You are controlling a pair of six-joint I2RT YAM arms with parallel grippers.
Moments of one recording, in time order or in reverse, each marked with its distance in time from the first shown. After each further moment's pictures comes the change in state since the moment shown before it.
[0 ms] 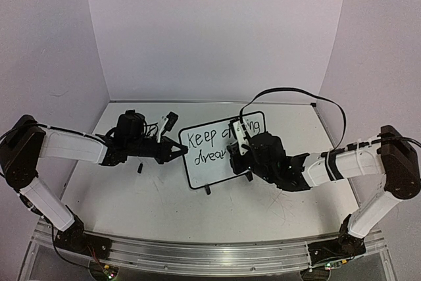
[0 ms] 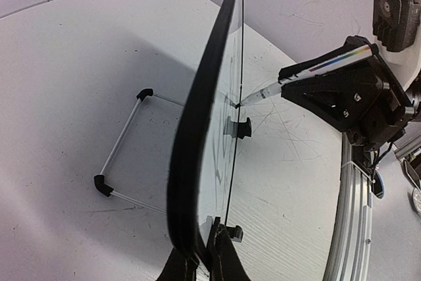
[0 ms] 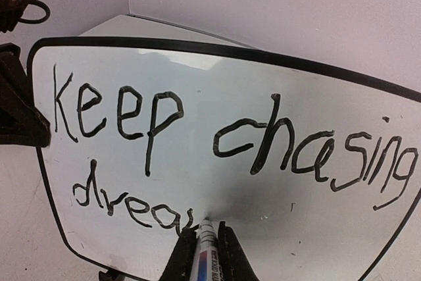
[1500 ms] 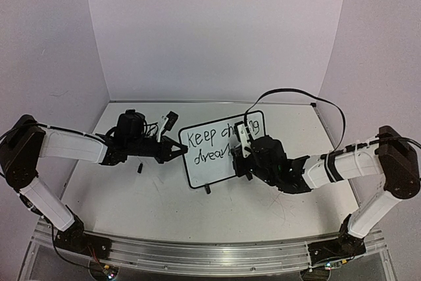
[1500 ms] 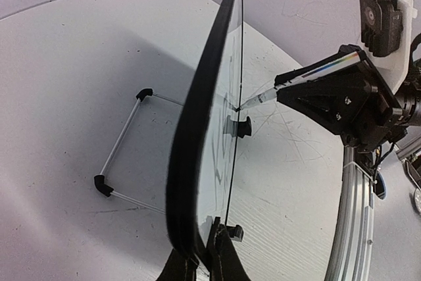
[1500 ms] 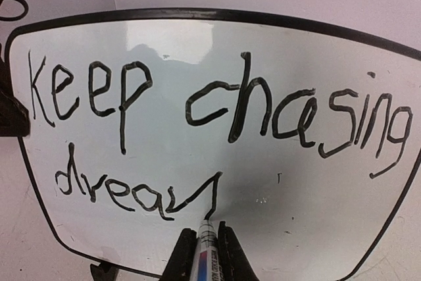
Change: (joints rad) left arm 0.000 0.000 0.006 -0.009 -0.006 0.004; right arm -0.009 0.003 -0.040 0.011 0.021 0.068
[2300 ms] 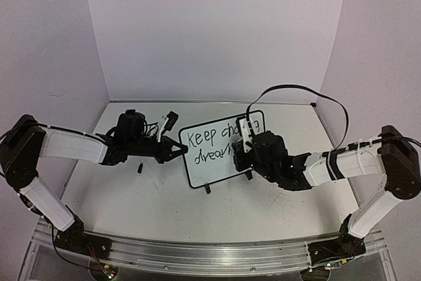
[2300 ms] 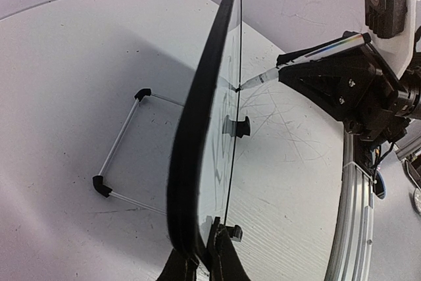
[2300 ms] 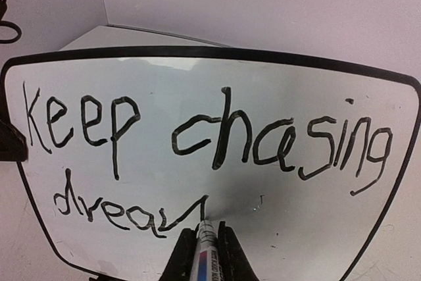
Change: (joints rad) left arm 0.000 0.003 0.001 0.001 0.002 0.001; right arm -0.010 -0.010 0.024 -0.001 0.030 -0.013
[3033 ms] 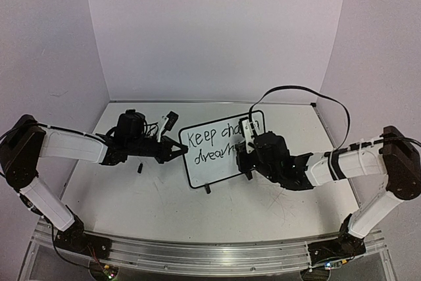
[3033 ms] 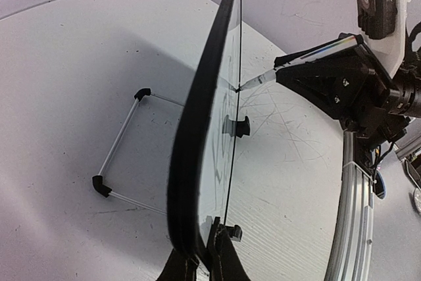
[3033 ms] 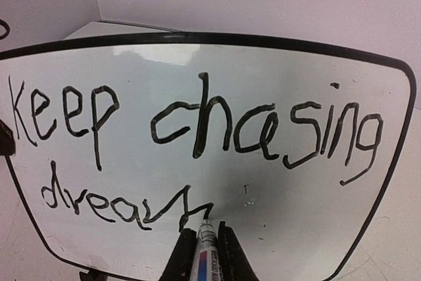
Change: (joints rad) left arm 0.000 0.000 0.000 0.000 0.000 0.000; right arm -0.014 -0.015 -0.018 -0.029 -0.001 0.020
